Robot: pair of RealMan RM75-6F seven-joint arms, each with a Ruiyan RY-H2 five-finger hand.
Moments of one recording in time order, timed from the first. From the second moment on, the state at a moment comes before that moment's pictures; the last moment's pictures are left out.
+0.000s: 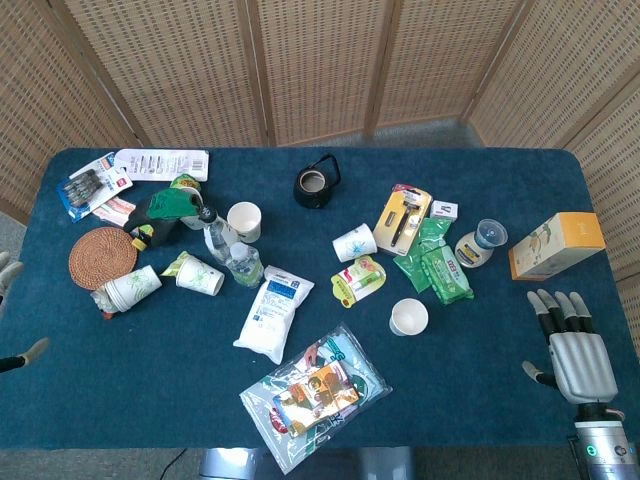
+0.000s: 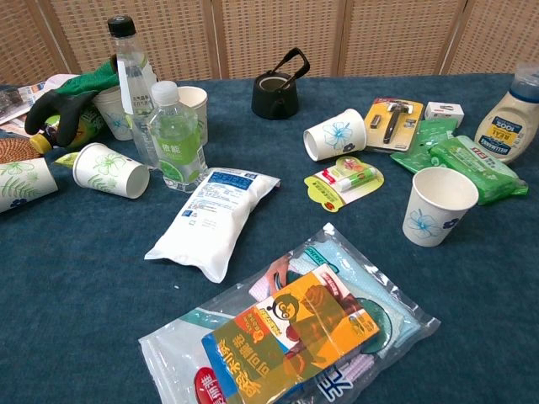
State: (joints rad) left arm -0.07 -0.84 -0.05 -1.87 1.48 1.49 -0.14; right arm 0.10 -1.17 0.05 -1.61 -1.50 1.44 -0.19
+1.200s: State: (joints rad) left arm -0.07 -0.85 -0.05 -1.87 1.47 1.48 -0.13; right arm 0.29 -1.36 0.05 -1.54 -1.62 1.26 -0.28
